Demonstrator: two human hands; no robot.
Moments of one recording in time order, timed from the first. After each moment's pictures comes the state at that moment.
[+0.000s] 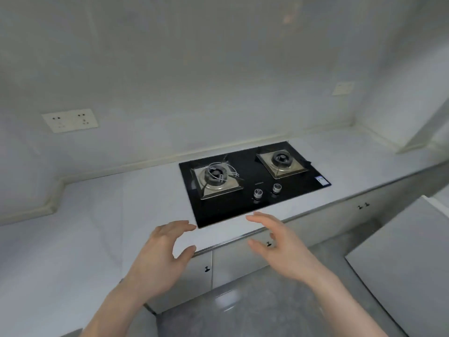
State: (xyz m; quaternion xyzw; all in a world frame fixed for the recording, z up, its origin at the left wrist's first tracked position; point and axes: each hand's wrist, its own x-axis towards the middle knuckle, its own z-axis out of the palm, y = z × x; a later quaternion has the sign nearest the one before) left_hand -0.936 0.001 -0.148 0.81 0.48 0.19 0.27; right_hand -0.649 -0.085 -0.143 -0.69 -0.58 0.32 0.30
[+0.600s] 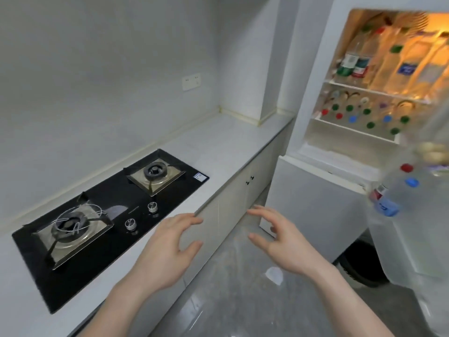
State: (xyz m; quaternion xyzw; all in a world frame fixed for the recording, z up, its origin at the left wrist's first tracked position) left_hand -0.561 -0.058 -0.129 0.92 0.22 0.12 0.30; right_hand -0.363 -0.272 -0.138 -0.82 -0.38 0.19 0.38
